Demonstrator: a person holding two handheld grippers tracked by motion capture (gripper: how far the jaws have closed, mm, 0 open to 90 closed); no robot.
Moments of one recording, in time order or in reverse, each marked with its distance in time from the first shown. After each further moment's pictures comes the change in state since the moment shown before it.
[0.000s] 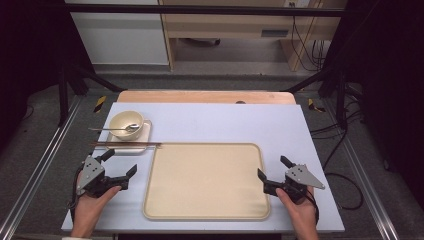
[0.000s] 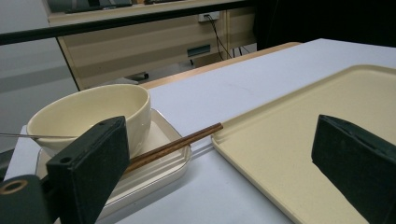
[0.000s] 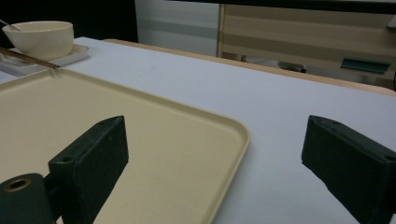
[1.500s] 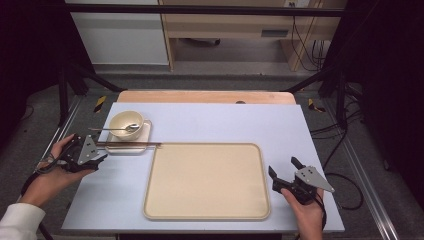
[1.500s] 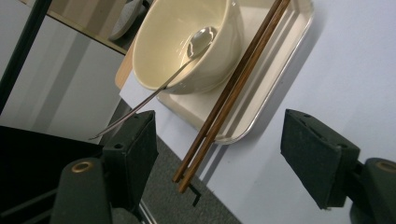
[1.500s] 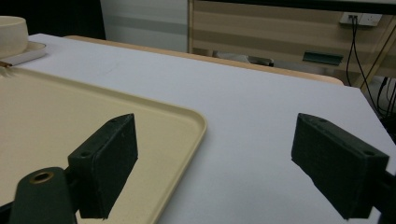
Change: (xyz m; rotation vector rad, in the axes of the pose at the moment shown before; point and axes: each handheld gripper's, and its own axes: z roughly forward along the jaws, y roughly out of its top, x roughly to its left) left arm 0.090 0.038 0.009 0.562 0.005 0.668; right arm -0.013 -0.001 -0.014 0.013 -0.119 -0.005
